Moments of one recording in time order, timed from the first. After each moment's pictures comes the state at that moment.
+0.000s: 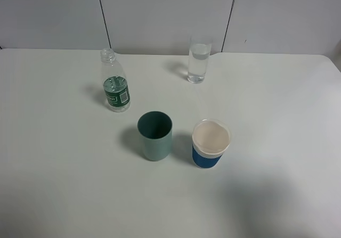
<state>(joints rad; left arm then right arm) 0.05 0.00 -0.51 -0.03 1.05 0.02 0.00 0.00 -0.49 -0.01 1.06 -0.10</state>
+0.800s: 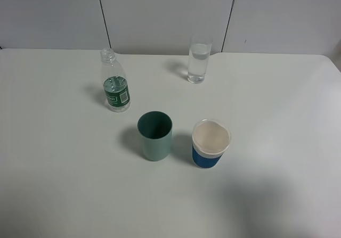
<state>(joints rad) 0.05 0.00 -0.51 -0.03 1.05 0.02 0.00 0.00 -0.49 -0.01 1.06 -0.10</state>
